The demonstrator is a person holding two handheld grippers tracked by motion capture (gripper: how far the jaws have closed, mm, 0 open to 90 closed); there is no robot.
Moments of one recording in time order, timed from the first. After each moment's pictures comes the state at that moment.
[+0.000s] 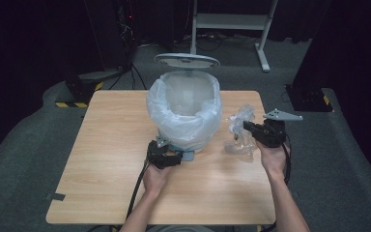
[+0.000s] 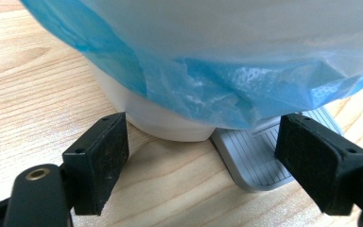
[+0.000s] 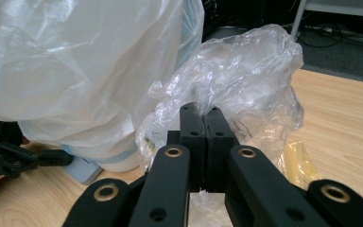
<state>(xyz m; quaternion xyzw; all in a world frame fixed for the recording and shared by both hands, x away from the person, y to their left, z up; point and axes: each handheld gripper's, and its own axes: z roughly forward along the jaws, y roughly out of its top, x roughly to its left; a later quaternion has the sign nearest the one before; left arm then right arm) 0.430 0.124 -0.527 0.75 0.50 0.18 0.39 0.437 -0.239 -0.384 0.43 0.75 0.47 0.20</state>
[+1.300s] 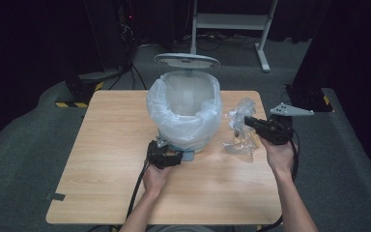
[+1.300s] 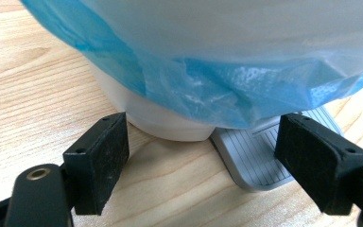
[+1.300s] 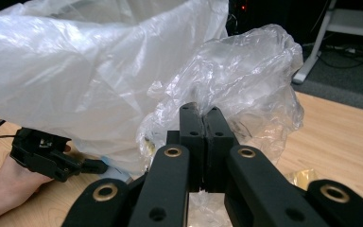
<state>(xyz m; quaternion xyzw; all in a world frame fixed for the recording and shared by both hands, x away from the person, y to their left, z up) 0.429 0.124 -0.527 0.75 0.50 0.18 0.39 0.422 -0.240 -0.345 0.39 0.75 0.50 0.18</state>
